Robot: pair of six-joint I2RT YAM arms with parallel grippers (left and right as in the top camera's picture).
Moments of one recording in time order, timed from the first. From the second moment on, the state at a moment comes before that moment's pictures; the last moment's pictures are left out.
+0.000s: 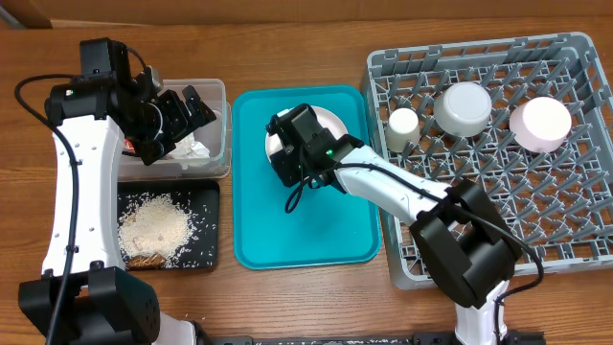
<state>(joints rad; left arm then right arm) 0.15 1.68 1.61 -1.18 0.39 -0.39 0.71 2.04 1.41 -0.36 -0.14 0.17</state>
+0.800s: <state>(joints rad) 0.15 1.68 1.61 -1.18 0.39 -0.39 0.71 2.07 1.41 -0.27 -0.03 0.26</state>
